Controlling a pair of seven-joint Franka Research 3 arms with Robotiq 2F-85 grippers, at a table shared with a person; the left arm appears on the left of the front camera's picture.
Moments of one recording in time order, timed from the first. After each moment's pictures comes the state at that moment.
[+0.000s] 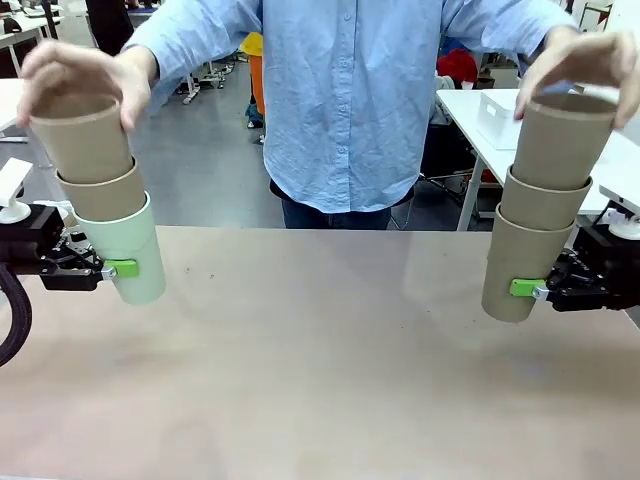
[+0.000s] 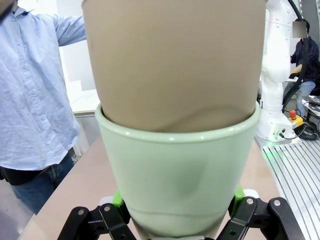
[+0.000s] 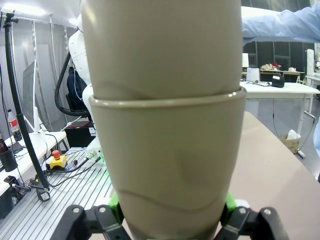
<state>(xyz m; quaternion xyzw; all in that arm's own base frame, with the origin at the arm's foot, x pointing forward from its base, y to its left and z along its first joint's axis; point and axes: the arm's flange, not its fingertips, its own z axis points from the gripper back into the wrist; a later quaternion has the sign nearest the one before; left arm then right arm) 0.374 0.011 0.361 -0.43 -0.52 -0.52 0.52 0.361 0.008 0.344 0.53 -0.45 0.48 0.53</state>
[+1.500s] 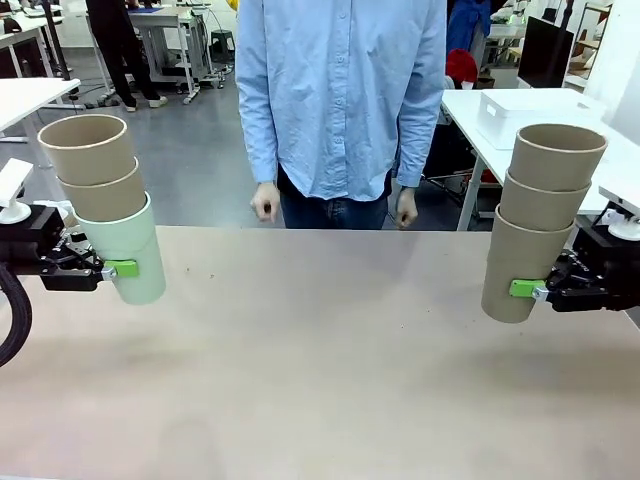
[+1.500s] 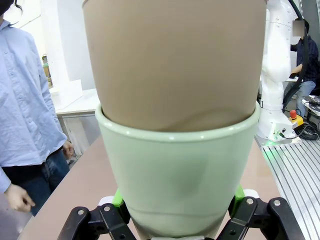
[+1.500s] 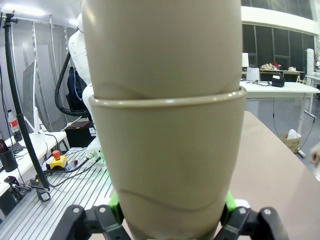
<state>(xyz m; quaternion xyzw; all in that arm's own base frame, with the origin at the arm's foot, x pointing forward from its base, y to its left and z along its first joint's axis) 0.374 0.011 0.360 -0.43 -0.52 -0.51 0.52 0.361 0.008 0.343 0.53 -0.45 0.48 0.53</state>
